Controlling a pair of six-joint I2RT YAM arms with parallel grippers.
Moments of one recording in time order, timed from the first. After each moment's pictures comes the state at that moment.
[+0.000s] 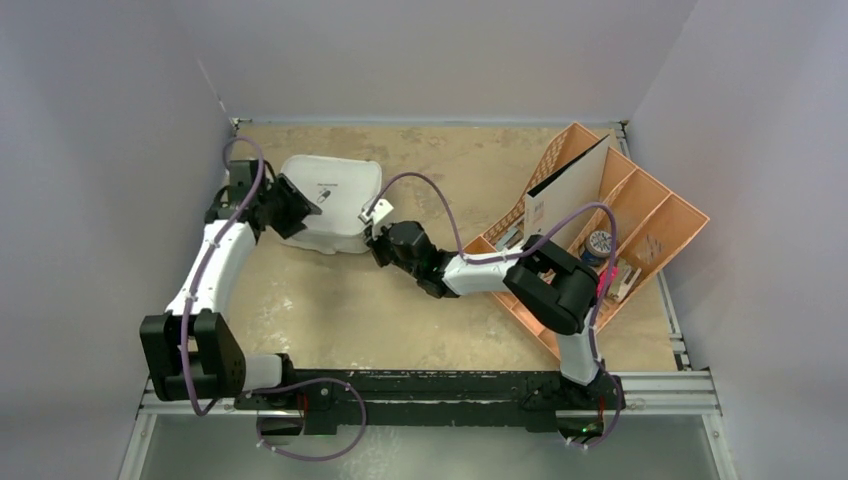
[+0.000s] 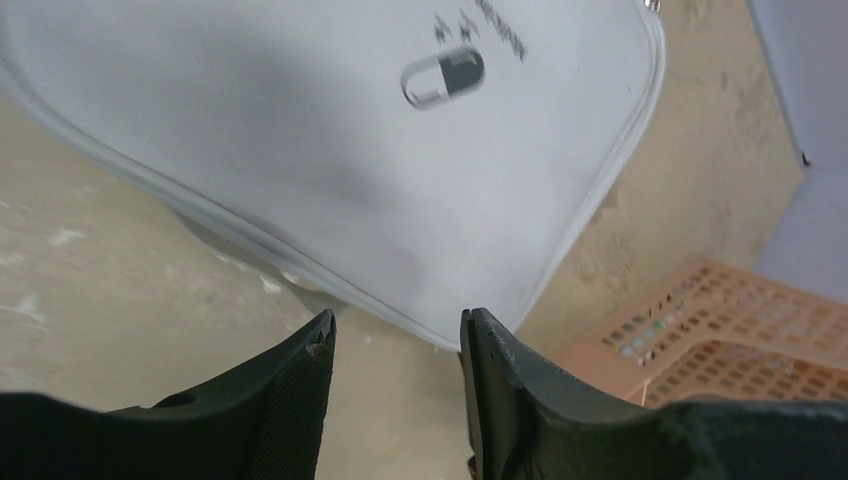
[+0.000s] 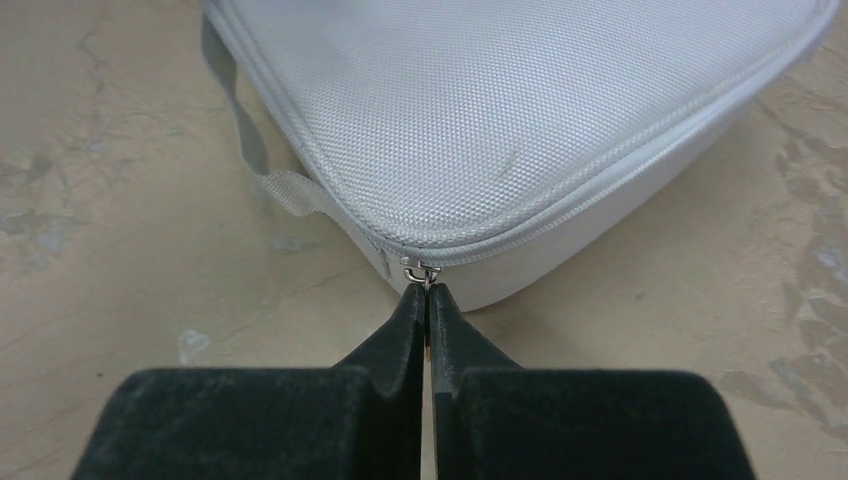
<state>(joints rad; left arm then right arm) 0.08 1.34 1.08 -0.58 0.19 -0.72 0.97 1.98 1.11 0.57 0.12 0.06</state>
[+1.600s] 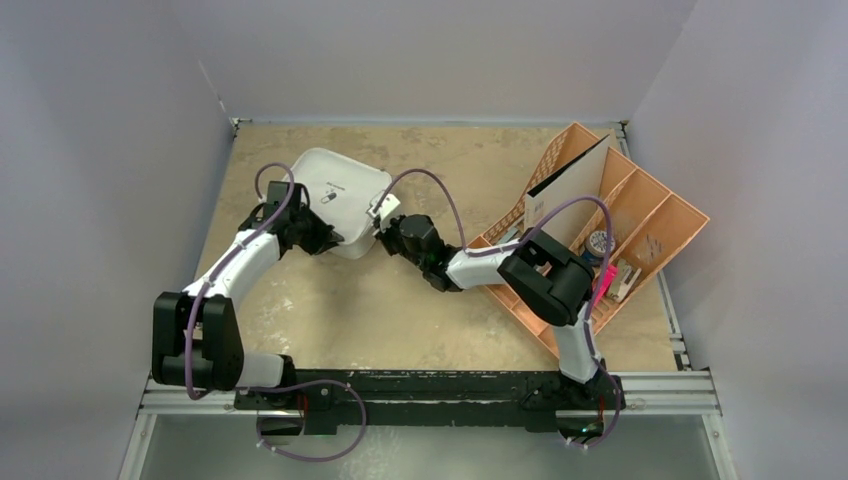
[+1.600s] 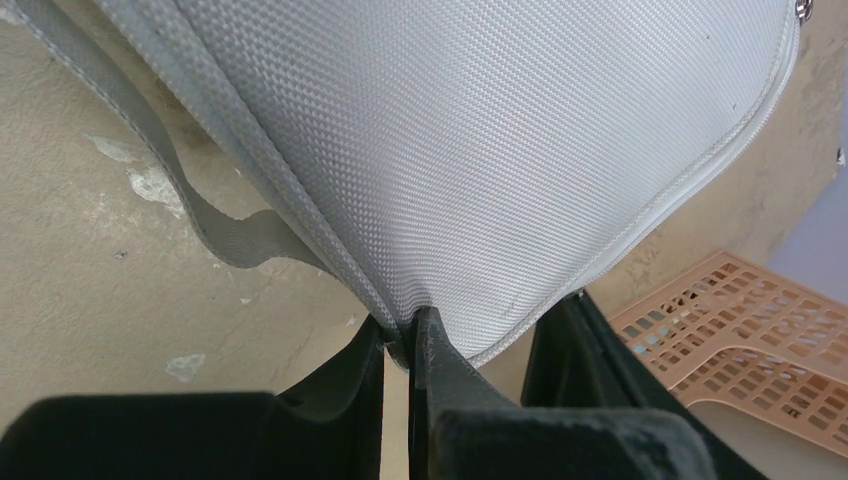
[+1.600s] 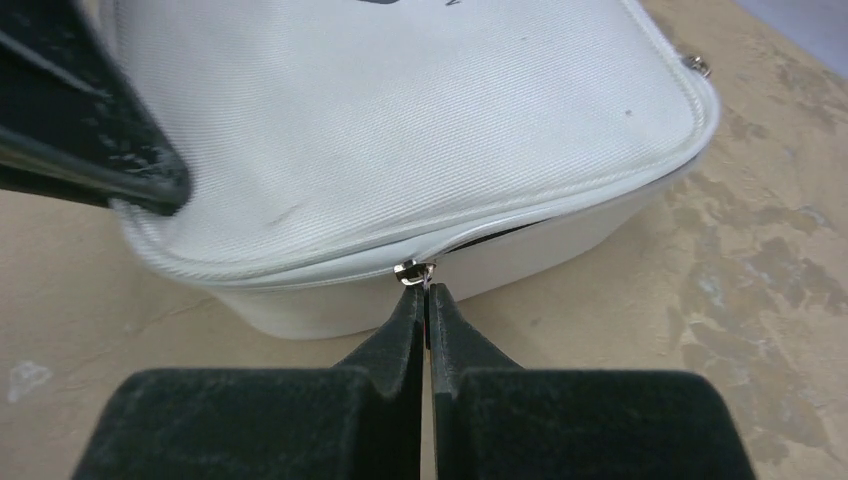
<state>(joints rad) -0.09 1.37 0.86 -0.43 0.14 -0.96 0.92 2.03 1.10 0.69 0.16 -0.09</state>
